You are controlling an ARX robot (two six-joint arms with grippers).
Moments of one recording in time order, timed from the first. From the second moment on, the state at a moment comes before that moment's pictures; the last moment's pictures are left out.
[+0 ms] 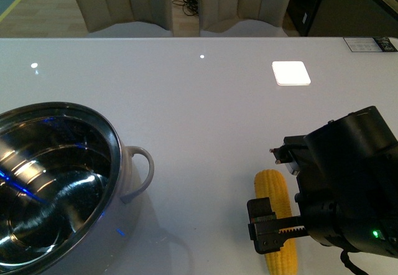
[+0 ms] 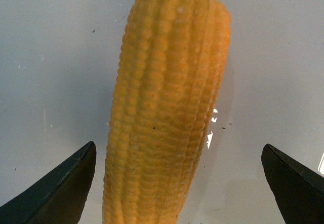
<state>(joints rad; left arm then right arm) 0.00 0.01 0.01 0.00 0.00 -0.01 0.47 2.14 0.62 0.39 0.08 0.25</state>
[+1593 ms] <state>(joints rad) 0.00 0.01 0.01 0.00 0.00 -0.01 0.48 1.80 0.94 0.11 -0.08 0.43</state>
